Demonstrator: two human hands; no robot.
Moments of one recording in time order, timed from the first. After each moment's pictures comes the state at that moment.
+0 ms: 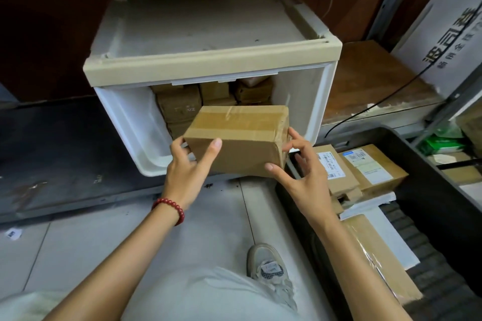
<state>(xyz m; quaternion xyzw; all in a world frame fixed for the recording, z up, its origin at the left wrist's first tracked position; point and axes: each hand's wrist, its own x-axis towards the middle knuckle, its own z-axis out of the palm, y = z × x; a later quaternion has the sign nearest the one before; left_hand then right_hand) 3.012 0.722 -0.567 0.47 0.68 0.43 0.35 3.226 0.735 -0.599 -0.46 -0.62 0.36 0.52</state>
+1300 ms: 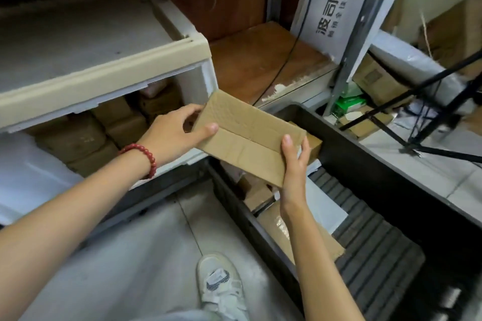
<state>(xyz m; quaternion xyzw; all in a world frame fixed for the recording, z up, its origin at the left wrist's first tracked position) 3.153 0.814 -0.505 0.79 0.54 0.17 0.25 3.333 0.725 -0.596 -0.56 -0.22 0.45 0.66</state>
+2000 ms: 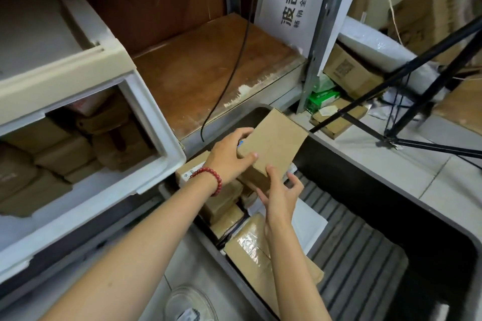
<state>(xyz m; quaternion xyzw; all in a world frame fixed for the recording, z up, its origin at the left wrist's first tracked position) 3.321 0.856 -0.614 0.80 0.44 0.17 0.37 3.391 0.757 -0.649 -0.63 0.03 0.42 0.65</state>
